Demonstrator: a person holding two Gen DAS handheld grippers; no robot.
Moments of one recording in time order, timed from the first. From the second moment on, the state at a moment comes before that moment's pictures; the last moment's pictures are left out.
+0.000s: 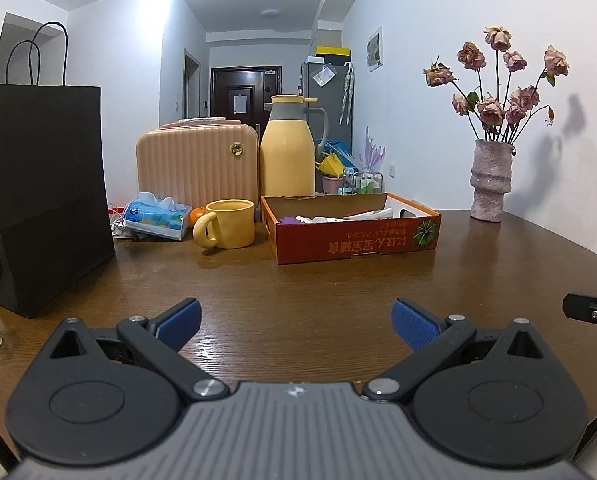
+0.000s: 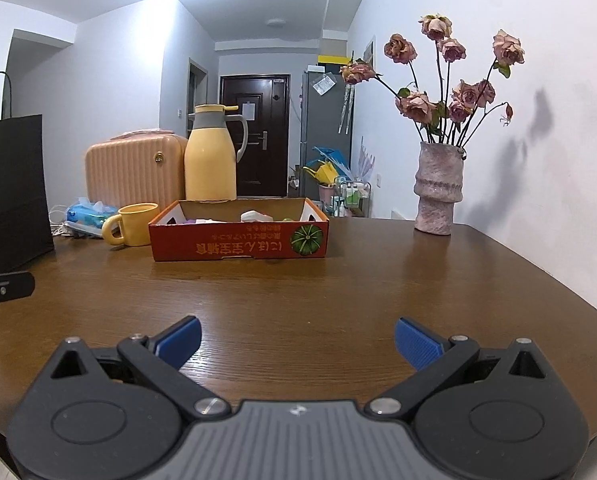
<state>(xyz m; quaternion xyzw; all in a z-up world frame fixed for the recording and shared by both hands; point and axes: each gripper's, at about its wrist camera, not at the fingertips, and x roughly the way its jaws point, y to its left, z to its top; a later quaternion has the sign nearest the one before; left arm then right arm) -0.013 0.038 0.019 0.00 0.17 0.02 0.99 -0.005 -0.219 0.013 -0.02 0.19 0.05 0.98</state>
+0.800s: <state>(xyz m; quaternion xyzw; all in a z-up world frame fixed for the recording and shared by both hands) -0.016 0.037 0.019 0.00 0.16 0.02 0.99 -0.006 -0.219 0.014 -0.02 0.19 0.05 0.98</state>
